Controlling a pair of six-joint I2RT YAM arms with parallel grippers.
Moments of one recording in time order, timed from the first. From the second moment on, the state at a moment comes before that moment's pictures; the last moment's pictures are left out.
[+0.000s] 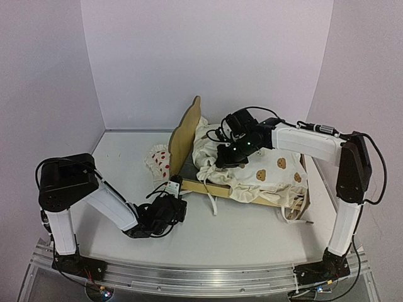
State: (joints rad) left arm -1.13 1.91 0.68 0.71 -0.70 -0.38; right arm 0.72 1.91 1.61 -0.66 -0.13 0.39
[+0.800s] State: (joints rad) left arm -0.91 1.56 0.63 -0.02 -0.61 -0.68; right arm 0.79 2.17 1.92 -0.67 -0.16 0.48
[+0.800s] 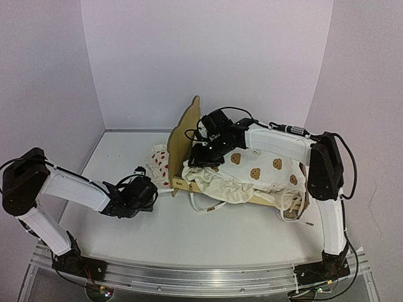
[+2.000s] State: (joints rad) left arm -0.91 1.35 0.61 -0.30 -0.36 -0.86; right arm 1.07 2.04 1.50 -0.53 0.09 0.42
